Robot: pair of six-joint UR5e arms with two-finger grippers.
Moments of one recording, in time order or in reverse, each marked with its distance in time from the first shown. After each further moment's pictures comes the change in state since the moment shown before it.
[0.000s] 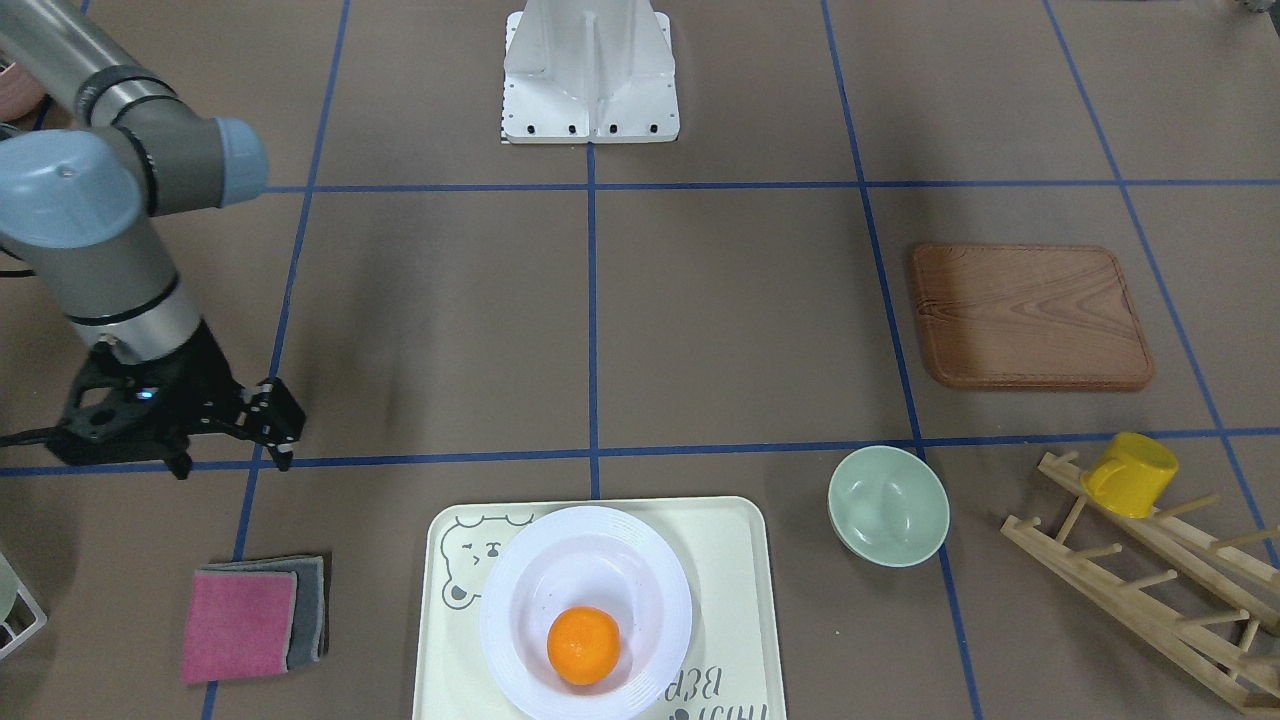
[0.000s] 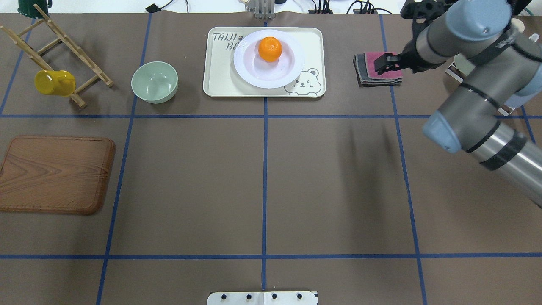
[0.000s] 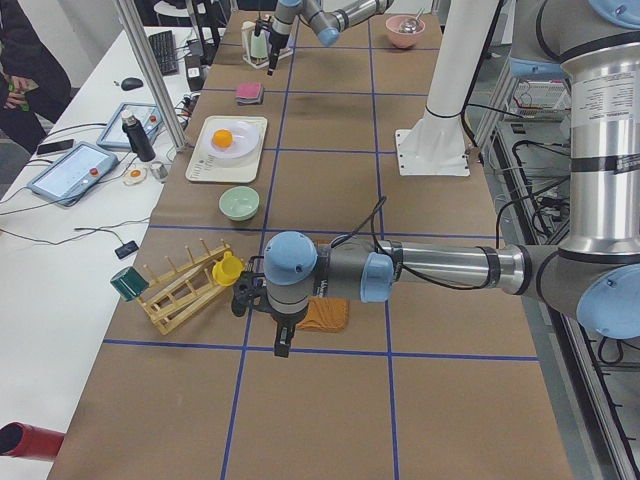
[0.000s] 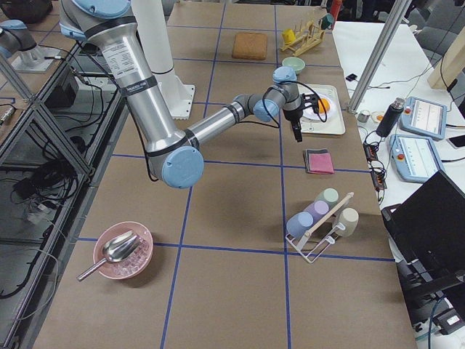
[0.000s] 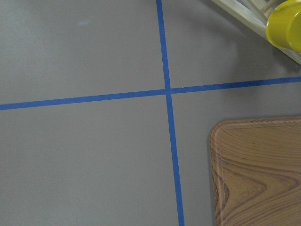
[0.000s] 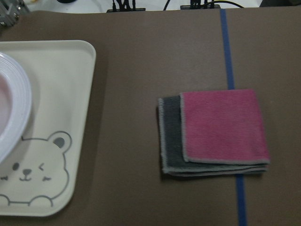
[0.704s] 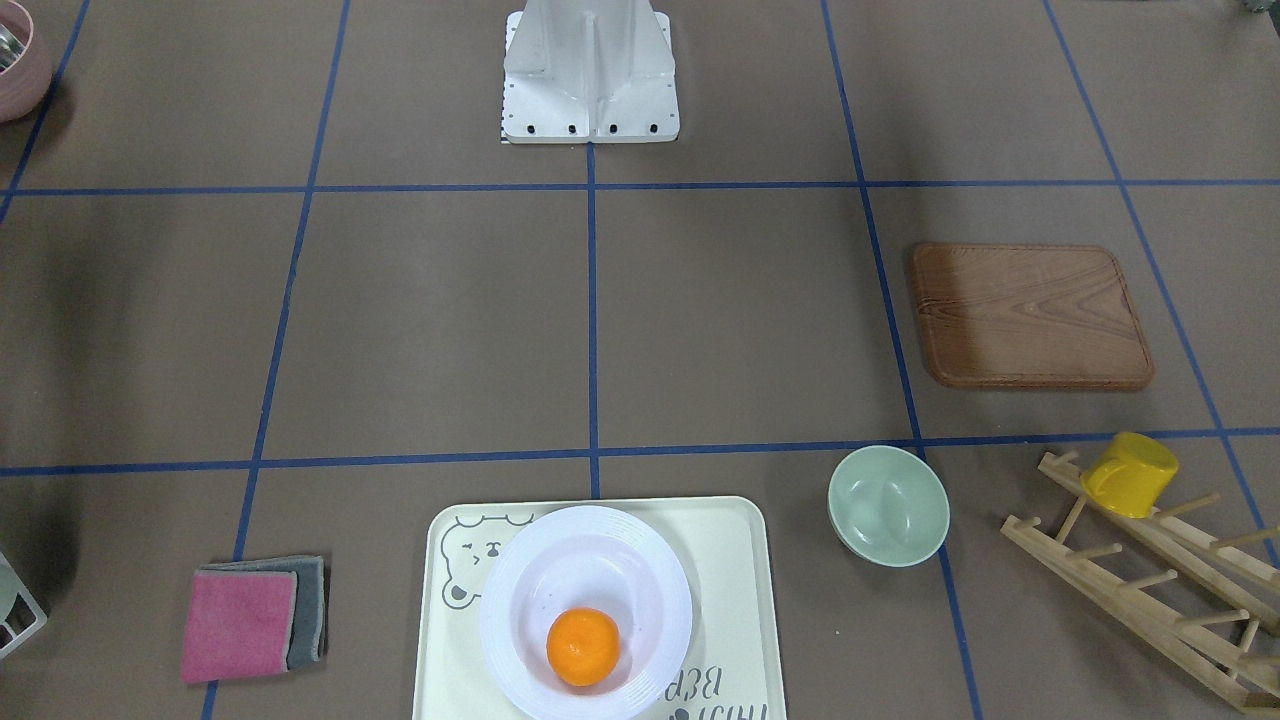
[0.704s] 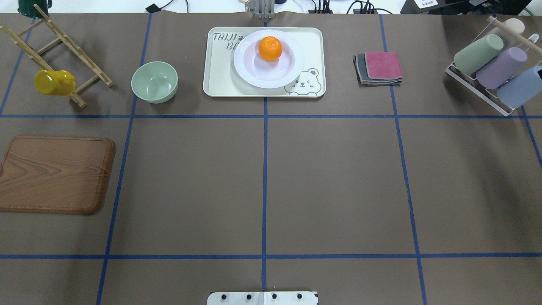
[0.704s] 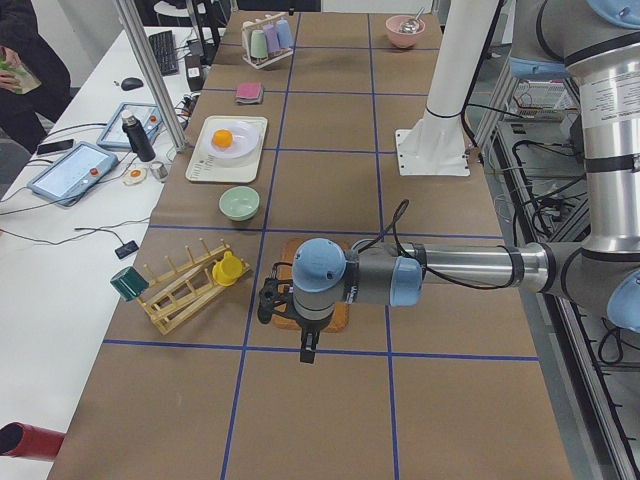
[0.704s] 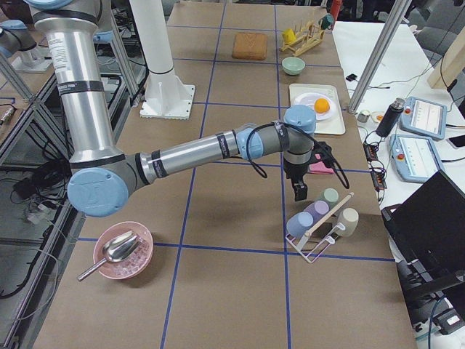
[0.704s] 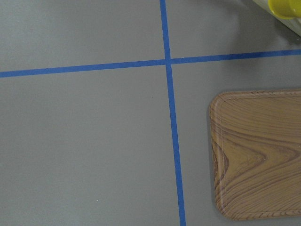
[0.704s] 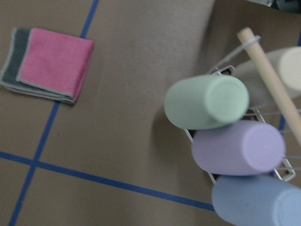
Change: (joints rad) left arm -0.001 0.090 -0.062 -0.002 0.010 0.010; right arm 0.460 -0.310 0.077 -0.247 0.293 -0.714
